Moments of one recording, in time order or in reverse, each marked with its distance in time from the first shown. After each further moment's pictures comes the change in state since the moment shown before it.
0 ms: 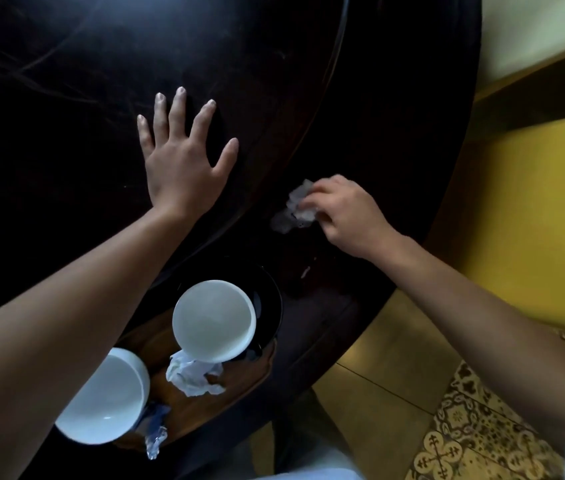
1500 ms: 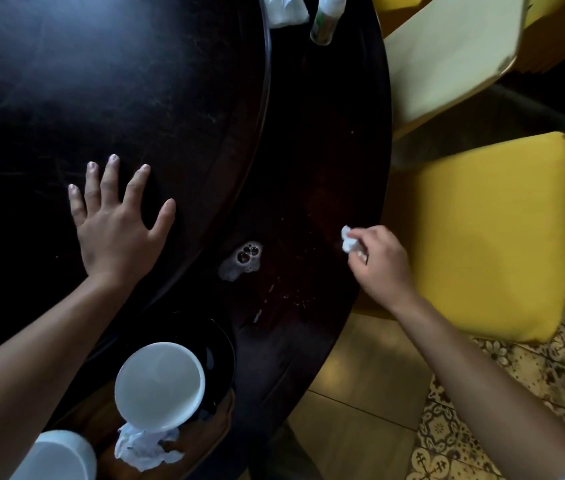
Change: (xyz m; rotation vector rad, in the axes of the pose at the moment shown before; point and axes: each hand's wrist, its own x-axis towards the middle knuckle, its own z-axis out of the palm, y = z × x) left_hand -0.002 -0.002 0.001 -0.022 0.045 0.007; right_hand -0.093 0.085 -0.021 0.020 0.331 0.533
